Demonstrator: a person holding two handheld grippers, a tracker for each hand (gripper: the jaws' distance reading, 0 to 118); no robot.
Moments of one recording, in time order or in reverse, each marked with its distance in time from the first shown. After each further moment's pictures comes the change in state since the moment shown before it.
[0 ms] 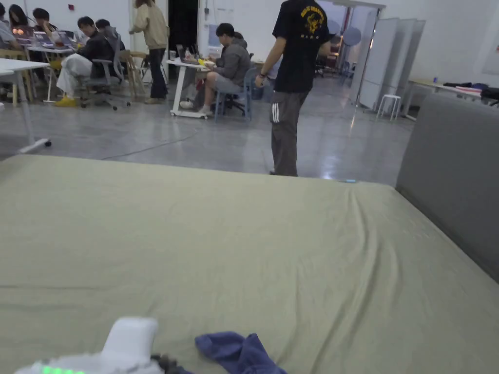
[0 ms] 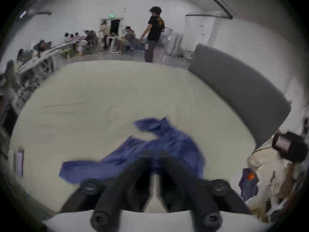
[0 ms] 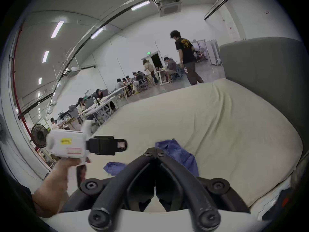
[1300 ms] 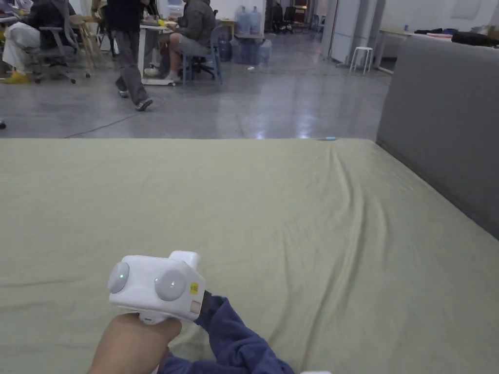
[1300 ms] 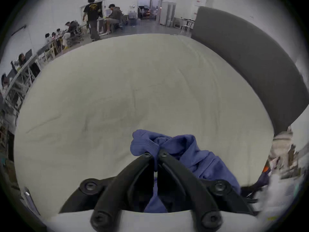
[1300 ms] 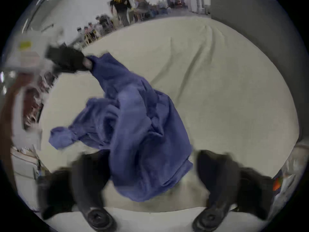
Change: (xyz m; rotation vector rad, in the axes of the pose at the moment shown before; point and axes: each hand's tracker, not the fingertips) left arm -0.009 0.114 -0.205 -0.269 -0.066 -0.081; right arm 0.038 -0.065 -0.217 -0.596 -0.273 0.020
